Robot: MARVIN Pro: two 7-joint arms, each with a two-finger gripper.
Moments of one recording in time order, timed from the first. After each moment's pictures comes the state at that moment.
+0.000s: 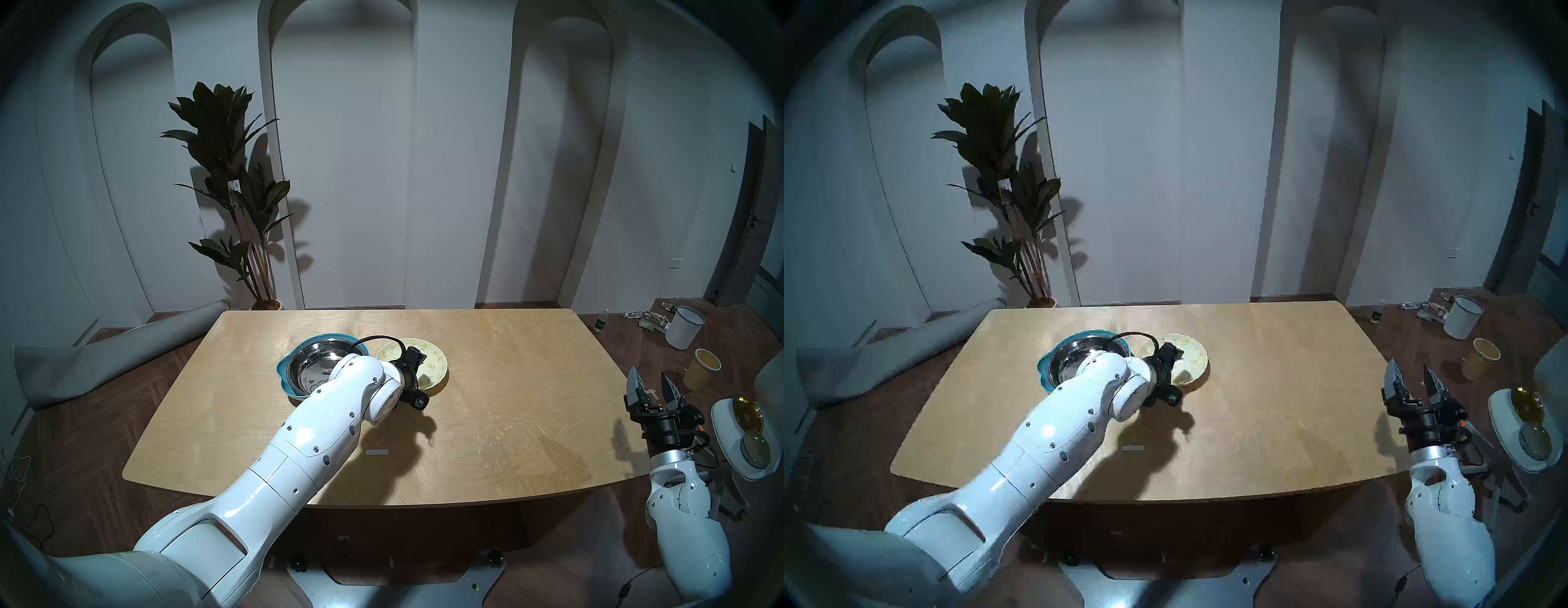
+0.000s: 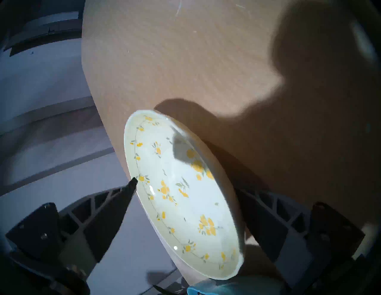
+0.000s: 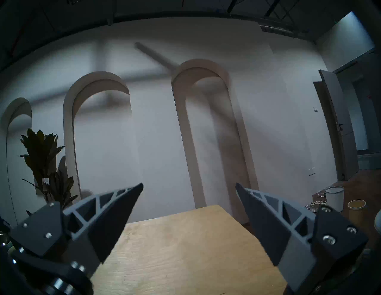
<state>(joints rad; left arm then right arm) 1.13 -1.42 -0.93 -1.34 1.39 -0.07 -0.74 -2.01 -1.05 1.86 -1.53 0.90 -0.56 0.28</state>
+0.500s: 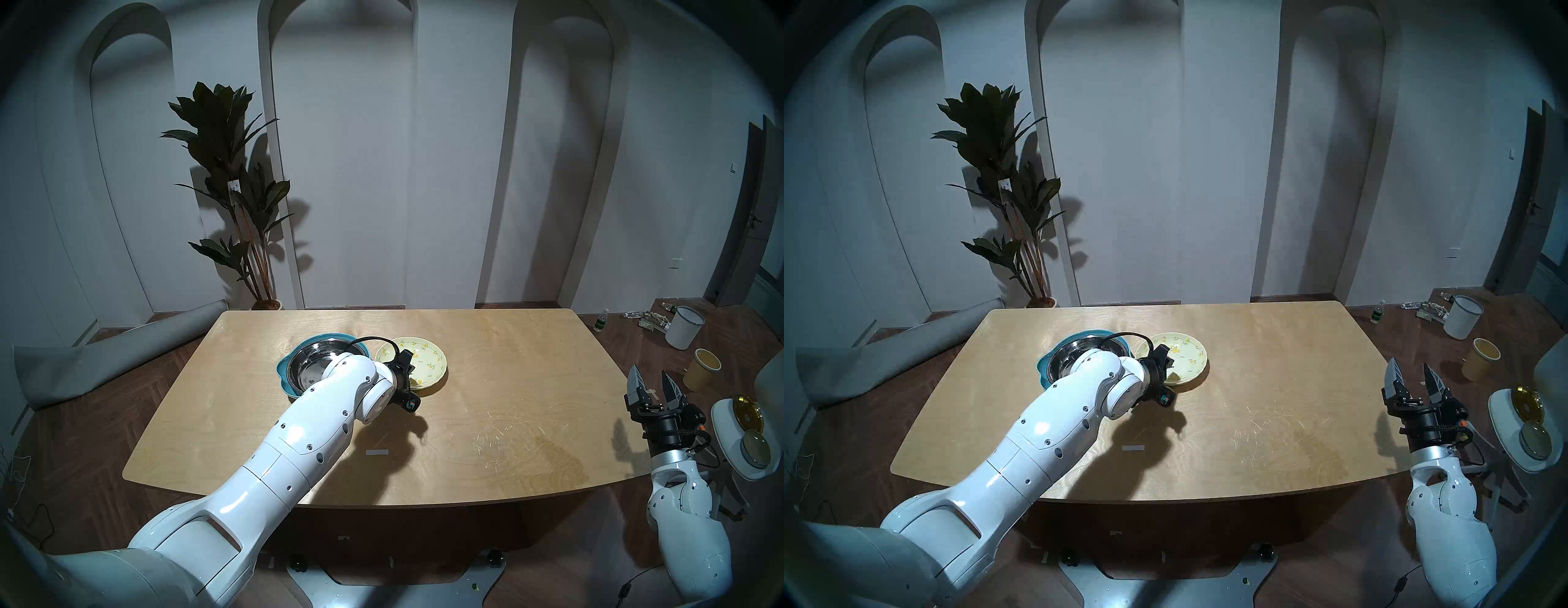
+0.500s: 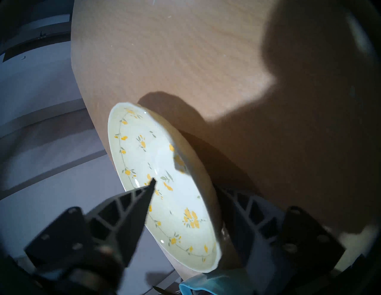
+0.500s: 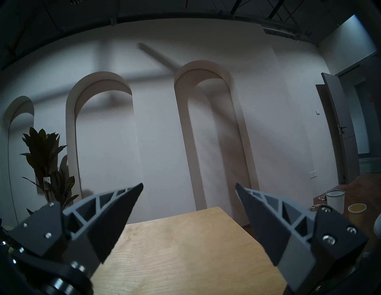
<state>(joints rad) 1.13 -1.38 -0.94 -1.33 1.40 -0.12 -0.76 -2.02 -1.05 1.87 -1.55 0.88 -0.56 0.28</state>
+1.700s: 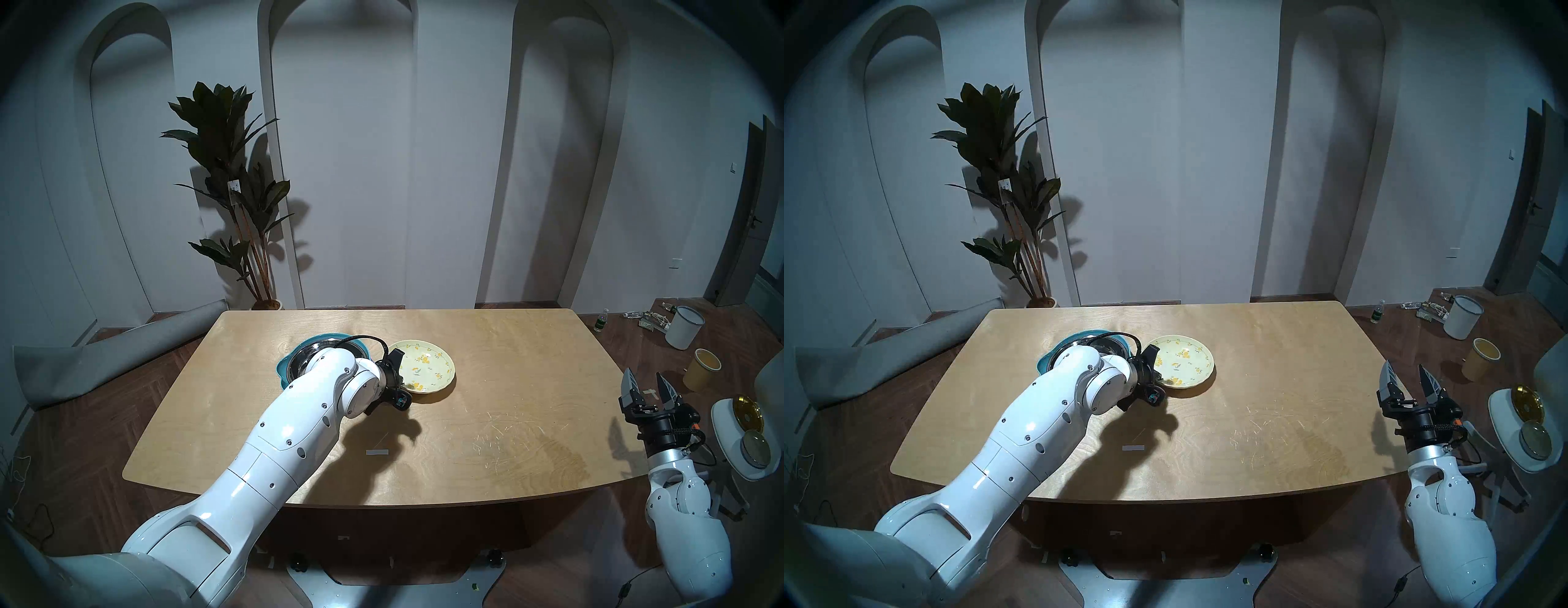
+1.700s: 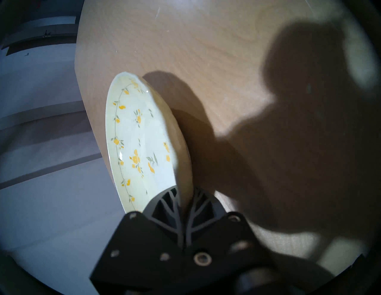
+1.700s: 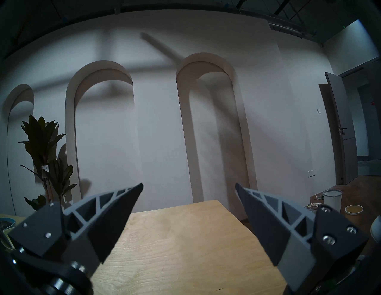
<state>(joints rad) 1.16 -1.36 -1.02 -1.41 1.27 -0.18 -0.86 -2.00 -1.04 1.85 -1.52 0.82 -0.53 0.25</state>
